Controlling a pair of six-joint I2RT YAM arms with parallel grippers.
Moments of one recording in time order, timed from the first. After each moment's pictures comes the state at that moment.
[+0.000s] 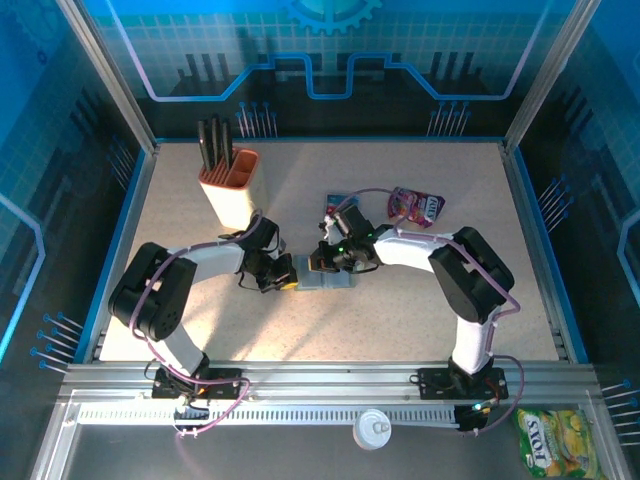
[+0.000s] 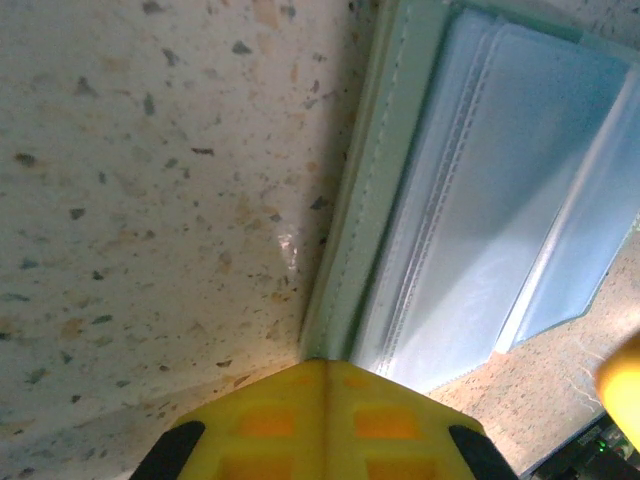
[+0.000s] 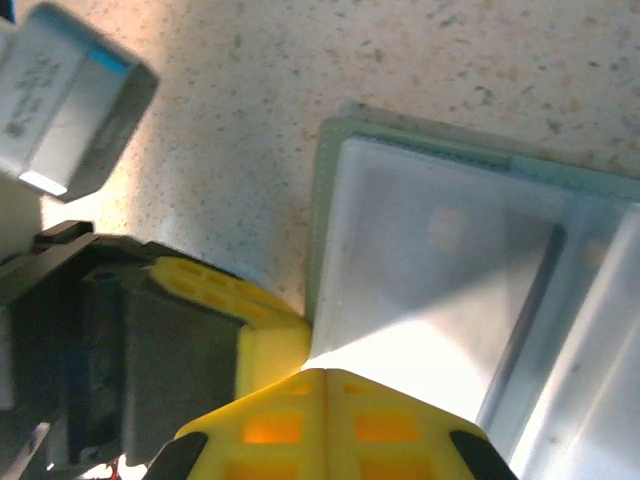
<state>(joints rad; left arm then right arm) -0.38 1.67 0.80 -0.36 0.50 -0.76 0.66 1.88 1.10 -0.18 -0.53 0.69</state>
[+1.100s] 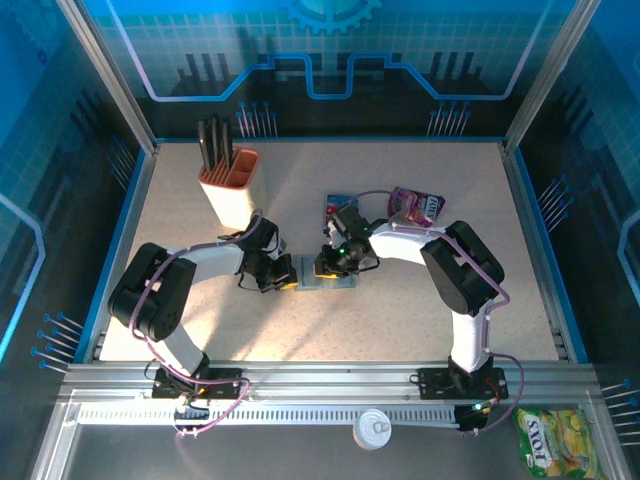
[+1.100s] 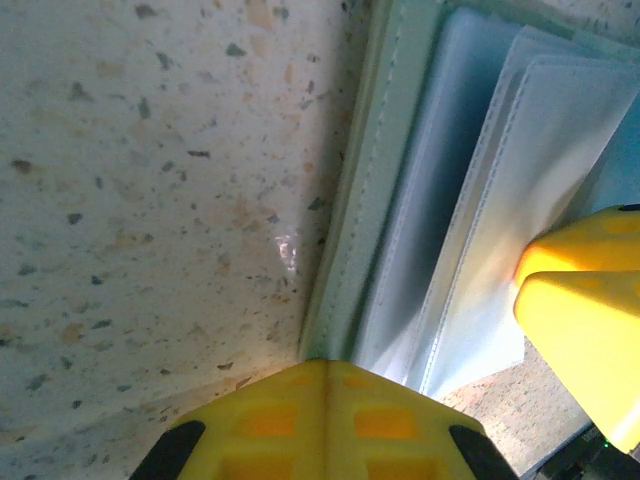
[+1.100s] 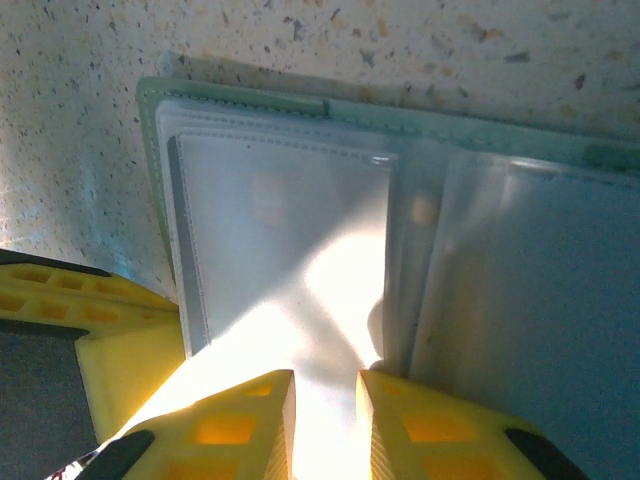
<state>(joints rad) -0.38 1.67 0.79 -0.35 0.50 -0.74 0.65 1.94 1.17 -0.39 -0.48 0.66</state>
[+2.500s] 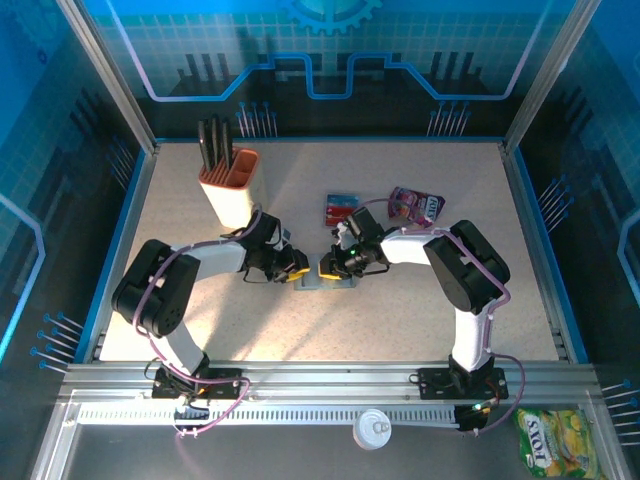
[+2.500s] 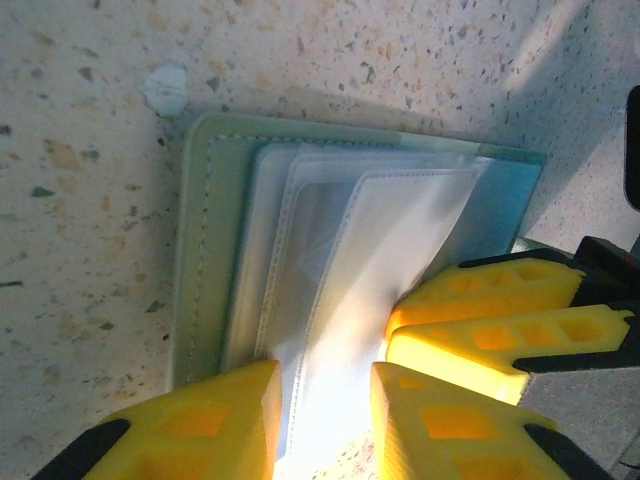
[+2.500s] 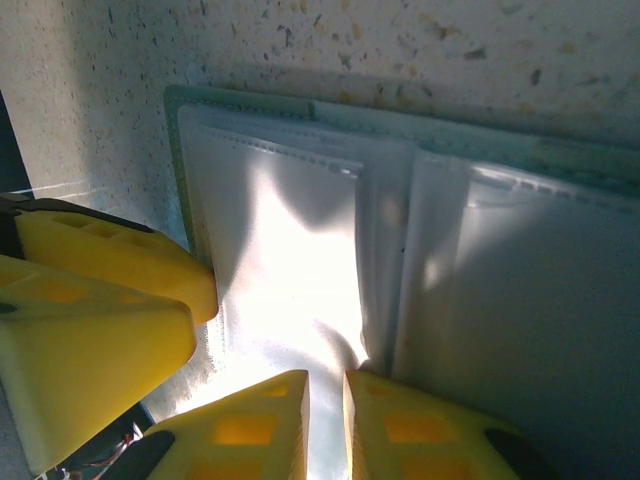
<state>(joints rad) -0.38 1.70 0.81 -0.18 0.56 -0.88 0.58 1.93 1.03 -0.15 -0.65 0.70</state>
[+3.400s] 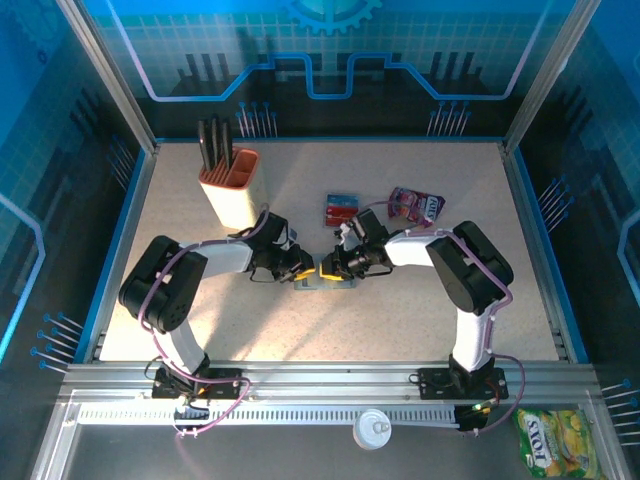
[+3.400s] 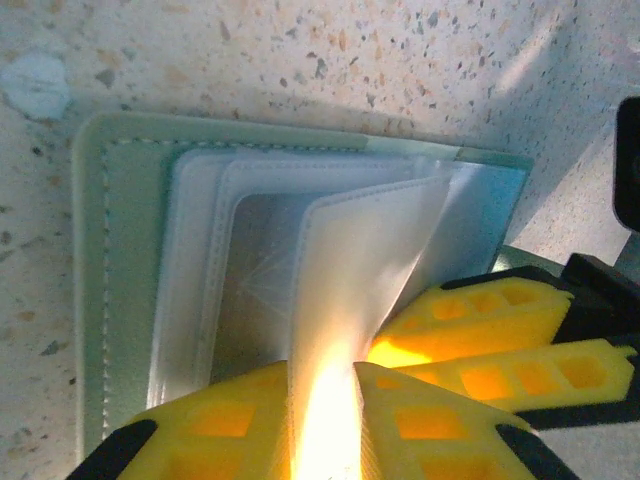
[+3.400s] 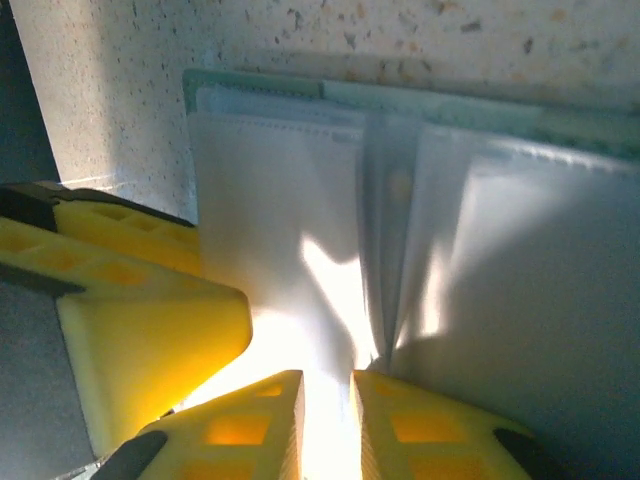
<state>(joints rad) -0.42 1.74 0.84 -0.13 0.56 -0.93 0.56 1.90 0.97 -0.09 -0.70 0.72</state>
